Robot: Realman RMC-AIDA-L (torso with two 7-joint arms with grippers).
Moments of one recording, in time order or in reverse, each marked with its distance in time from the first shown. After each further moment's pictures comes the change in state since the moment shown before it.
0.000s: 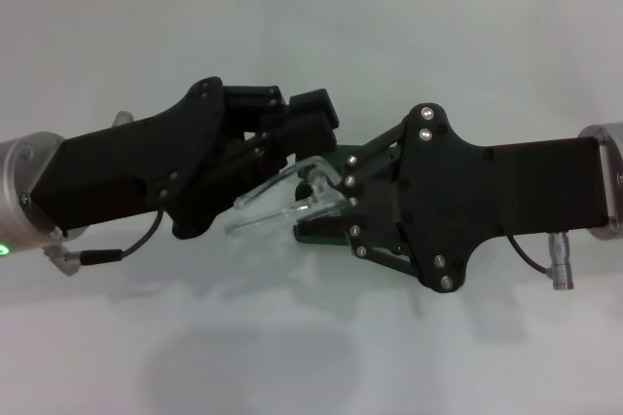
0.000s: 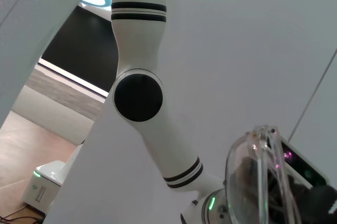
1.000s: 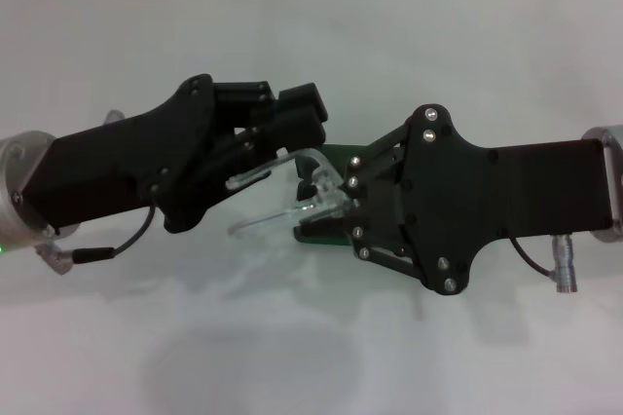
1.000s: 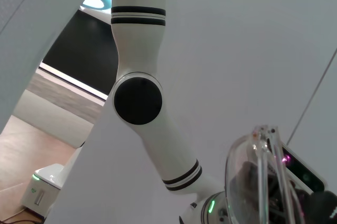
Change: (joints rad) left arm 0.005 0.008 -0.003 -0.008 -0.008 -0.004 0.002; right arm -0.006 0.000 0.000 0.000 0.008 -0.006 -0.002
